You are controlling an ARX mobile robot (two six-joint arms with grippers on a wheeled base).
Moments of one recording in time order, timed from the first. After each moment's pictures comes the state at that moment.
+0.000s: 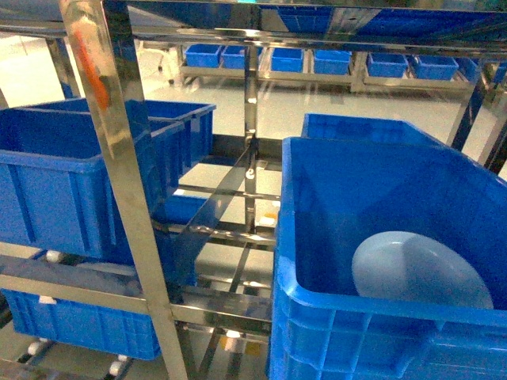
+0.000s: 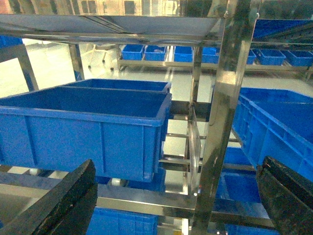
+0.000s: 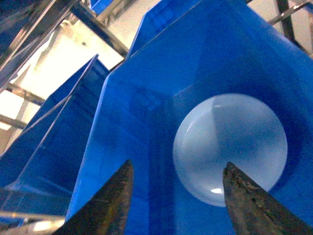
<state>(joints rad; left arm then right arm) 0.00 0.01 0.01 0.00 0.00 0.00 0.03 1.23 0.33 0.53 -0.08 0.72</state>
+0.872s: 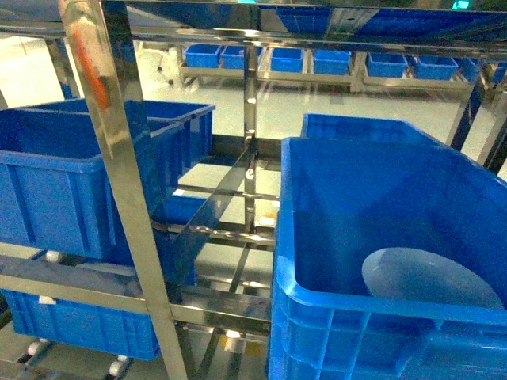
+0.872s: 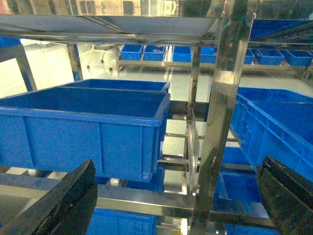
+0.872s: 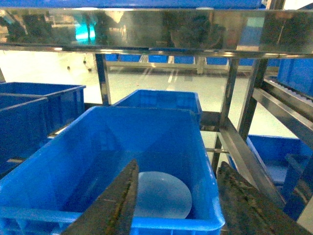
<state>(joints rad) 0.00 0.01 0.01 0.00 0.00 0.00 0.00 0.09 0.11 -0.02 0.00 0.02</state>
